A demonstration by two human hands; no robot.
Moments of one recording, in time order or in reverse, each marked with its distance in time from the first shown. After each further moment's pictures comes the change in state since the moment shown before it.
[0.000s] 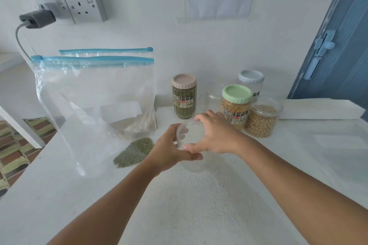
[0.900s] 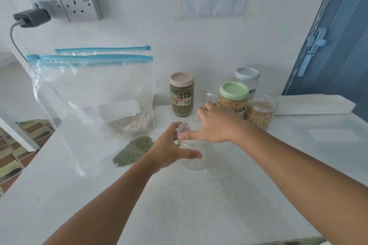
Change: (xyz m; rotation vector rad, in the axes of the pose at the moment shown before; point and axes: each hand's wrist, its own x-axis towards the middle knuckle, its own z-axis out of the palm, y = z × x) left_hand 0.002 -0.001 -0.004 -0.053 -0.119 -0.036; right_hand -0.002 -0.022 -0.028 -0.364 -0.107 0.076
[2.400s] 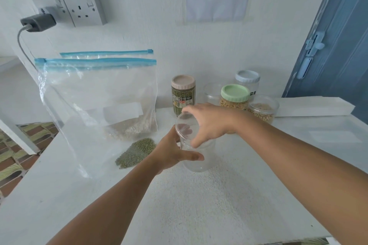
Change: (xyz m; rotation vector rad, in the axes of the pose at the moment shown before) left_hand 0.001 0.000 0.000 0.024 -0.011 0.000; right_hand 0.002 -0.009 -0.029 0.191 -0.101 -0.196
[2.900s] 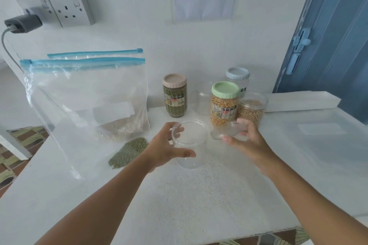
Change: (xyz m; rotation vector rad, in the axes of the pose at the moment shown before) left_hand 0.000 0.000 -0.001 0.000 0.006 -0.001; right_hand -0.059 0.105 0.128 1.054 0.581 0.367
